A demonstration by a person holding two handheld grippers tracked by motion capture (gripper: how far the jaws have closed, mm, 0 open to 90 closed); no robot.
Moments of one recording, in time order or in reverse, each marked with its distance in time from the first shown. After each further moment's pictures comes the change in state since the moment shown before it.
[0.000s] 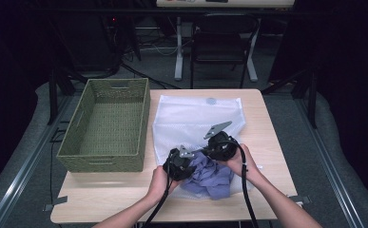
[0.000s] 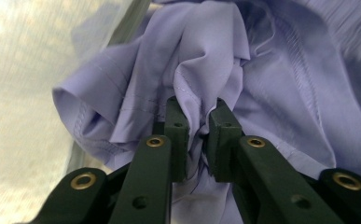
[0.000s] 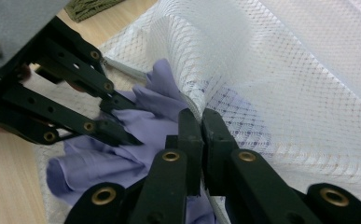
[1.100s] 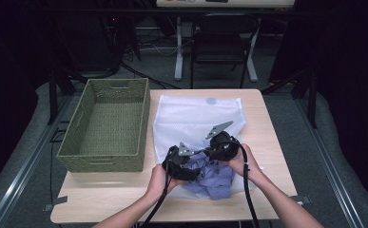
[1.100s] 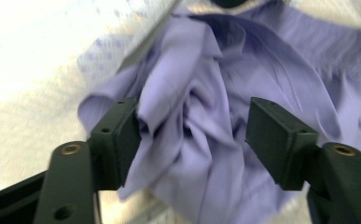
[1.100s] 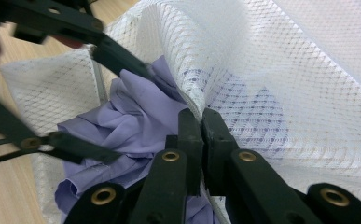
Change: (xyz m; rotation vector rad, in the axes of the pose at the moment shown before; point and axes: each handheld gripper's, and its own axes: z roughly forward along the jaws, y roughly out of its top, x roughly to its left) left arm -0.005 -0.001 -0.020 -0.006 0.035 0.019; right arm -0.005 -0.005 0.001 0.019 0.000 0.014
